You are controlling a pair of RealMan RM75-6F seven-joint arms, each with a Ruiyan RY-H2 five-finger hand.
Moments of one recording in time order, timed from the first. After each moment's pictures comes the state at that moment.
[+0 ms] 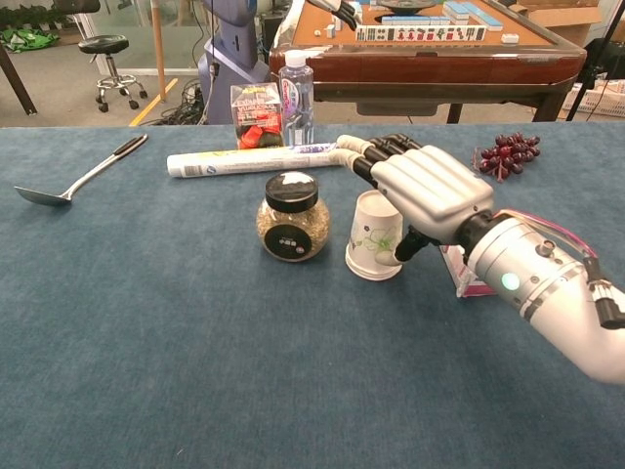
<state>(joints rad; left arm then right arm) -0.09 -1.14 -0.05 -1.55 1.47 1.47 -0.03 0.65 -1.94 0.20 -1.05 -1.50 1.16 -0.41</state>
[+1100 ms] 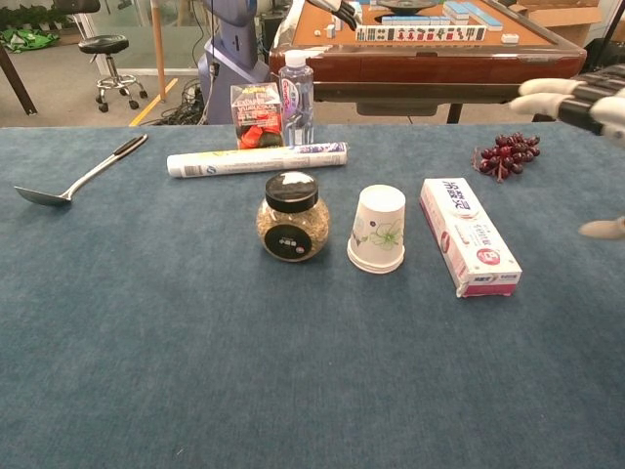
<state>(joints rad) -0.07 -1.13 -0.04 -1.60 1.50 1.52 0.03 0.38 -1.31 0.06 -1.82 -1.37 1.34 -0.78</state>
